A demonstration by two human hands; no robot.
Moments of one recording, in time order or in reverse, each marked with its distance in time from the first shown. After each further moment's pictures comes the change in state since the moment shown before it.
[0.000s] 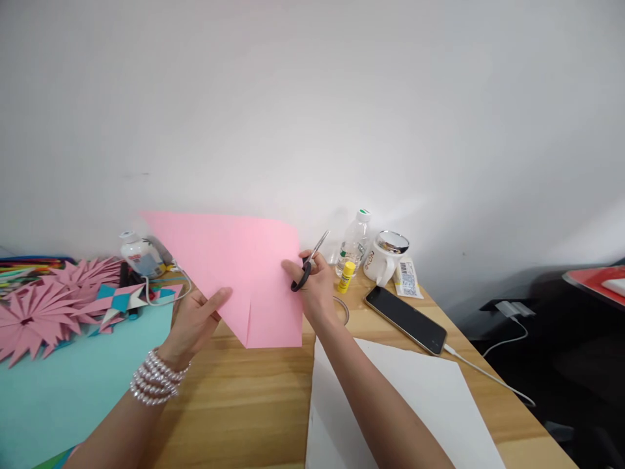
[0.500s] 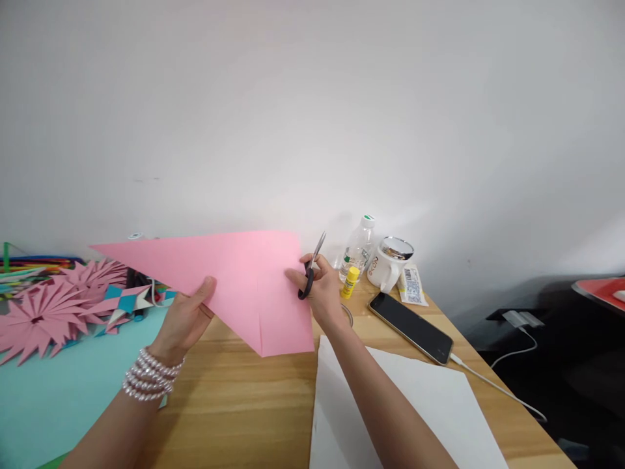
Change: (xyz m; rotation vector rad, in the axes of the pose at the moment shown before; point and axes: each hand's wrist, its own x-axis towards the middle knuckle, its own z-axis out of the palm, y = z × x) left_hand 0.005 0.019 -0.008 -0.175 0.194 0.044; right_hand -0.003 -0.012 -0.006 -0.186 -0.111 -0.052
